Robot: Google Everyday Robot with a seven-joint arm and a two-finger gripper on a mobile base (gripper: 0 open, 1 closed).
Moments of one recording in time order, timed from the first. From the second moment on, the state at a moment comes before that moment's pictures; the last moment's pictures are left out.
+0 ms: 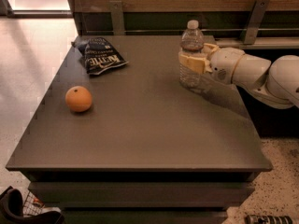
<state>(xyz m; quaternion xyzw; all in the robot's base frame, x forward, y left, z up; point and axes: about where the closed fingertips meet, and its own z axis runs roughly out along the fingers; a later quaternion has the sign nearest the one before) 0.660 -0.133 0.907 -0.33 0.65 0.25 0.64</state>
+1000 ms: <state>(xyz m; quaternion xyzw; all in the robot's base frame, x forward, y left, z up) 0.659 -0.134 0.903 -0.32 0.66 0.25 0.63</state>
